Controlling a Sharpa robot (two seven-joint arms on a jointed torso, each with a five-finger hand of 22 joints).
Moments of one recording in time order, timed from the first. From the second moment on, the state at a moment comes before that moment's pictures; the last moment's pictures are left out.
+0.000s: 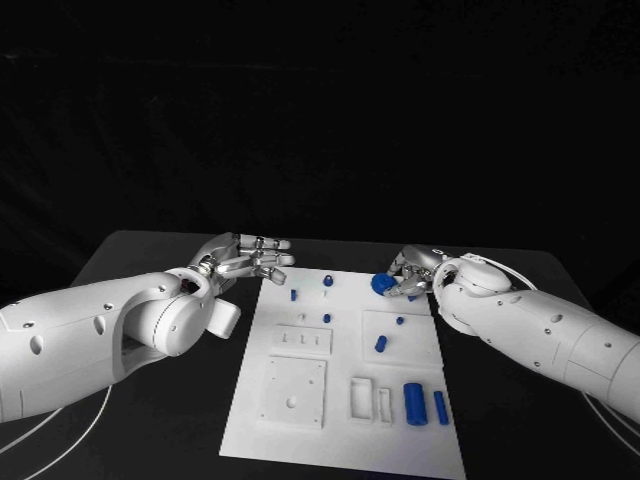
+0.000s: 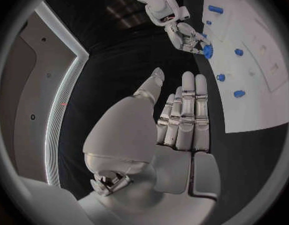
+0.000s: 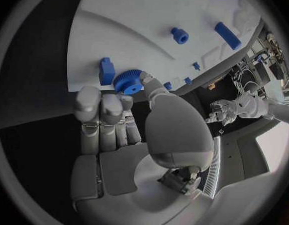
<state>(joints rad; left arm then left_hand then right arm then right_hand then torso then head) 1.38 -0.79 -0.18 1.44 -0.11 -0.29 0.27 1.41 -0.03 0.08 -0.12 0.05 0.89 0.15 0.06 0.06 1.08 0.12 0.07 0.06 1.24 0.05 0.43 0.10 0.06 0.95 0.02 0.65 0.38 1.10 -0.54 0.23 0.95 -1.64 -0.17 -0.16 1.25 -0.14 0.14 -0.03 0.30 1.01 0.11 0.06 0.06 1.24 0.00 0.97 1.09 1.45 -0.07 1.04 1.07 0.07 1.46 -0.09 0.89 1.31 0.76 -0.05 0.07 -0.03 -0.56</state>
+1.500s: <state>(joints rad) 1.38 -0.78 -0.18 1.44 -0.11 -0.28 0.27 1.41 -0.03 0.08 -0.11 0.05 0.89 0.16 0.06 0.06 1.08 0.12 0.07 0.06 1.24 0.05 0.43 0.10 0.06 0.95 0.02 0.65 0.38 1.10 -0.51 0.21 0.96 -1.71 -0.21 -0.25 1.22 -0.16 0.14 0.12 0.21 1.12 0.08 0.06 0.07 1.27 -0.01 0.99 1.11 1.45 -0.07 1.06 1.08 0.07 1.46 -0.09 0.91 1.31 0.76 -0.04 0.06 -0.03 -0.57</state>
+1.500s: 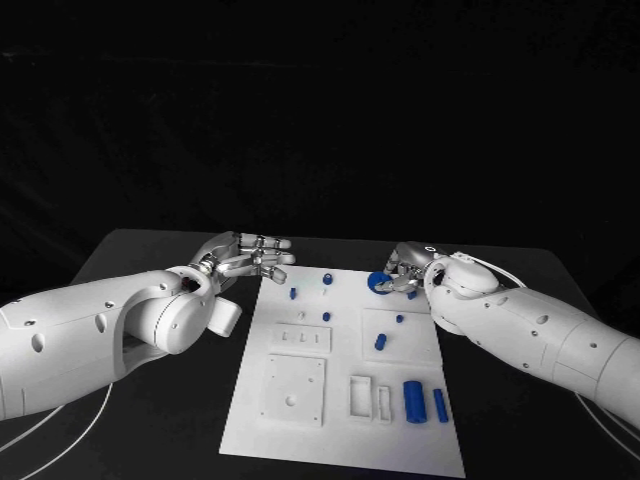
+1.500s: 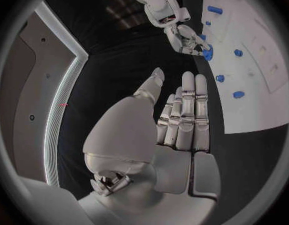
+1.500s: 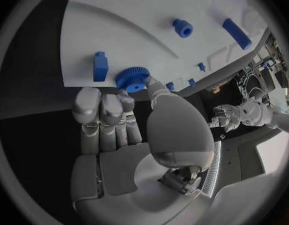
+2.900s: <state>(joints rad) 1.38 -0.79 -0.18 1.44 -0.11 -0.28 0.26 1.41 -0.03 0.09 -0.11 0.05 0.87 0.16 0.06 0.06 1.08 0.12 0.07 0.06 1.24 0.05 0.43 0.10 0.06 0.95 0.02 0.65 0.37 1.10 -0.55 0.20 1.20 -1.84 -0.33 -0.30 1.22 -0.15 0.40 -0.07 0.18 1.17 0.08 0.06 0.06 1.28 -0.02 0.99 1.13 1.46 -0.08 1.06 1.08 0.07 1.47 -0.09 0.94 1.31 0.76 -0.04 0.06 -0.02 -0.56</state>
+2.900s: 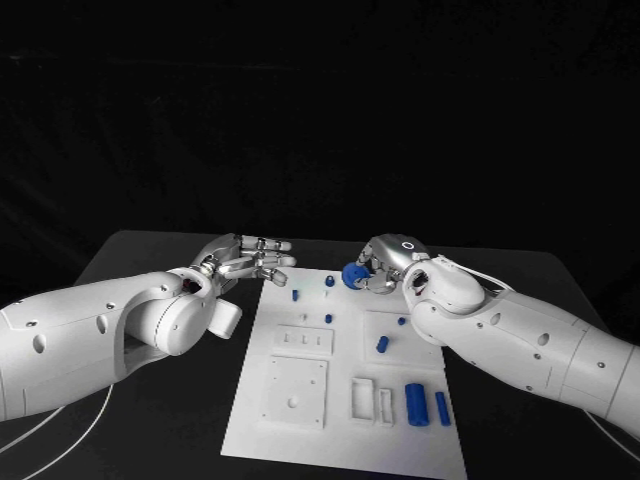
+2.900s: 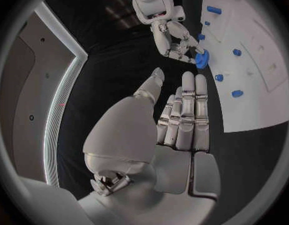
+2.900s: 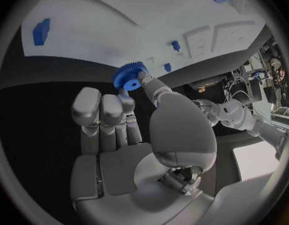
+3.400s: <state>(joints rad) 1.38 -0.78 -0.18 1.44 -0.11 -0.28 0.26 1.41 -0.03 0.09 -0.11 0.05 0.87 0.16 0.06 0.06 1.07 0.13 0.07 0.06 1.24 0.05 0.43 0.10 0.06 0.95 0.02 0.66 0.37 1.10 -0.49 0.15 1.20 -1.87 -0.34 -0.31 1.22 -0.15 0.40 -0.07 0.17 1.17 0.08 0.06 0.06 1.28 -0.02 0.99 1.13 1.46 -0.08 1.06 1.07 0.07 1.47 -0.09 0.94 1.31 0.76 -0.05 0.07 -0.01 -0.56</state>
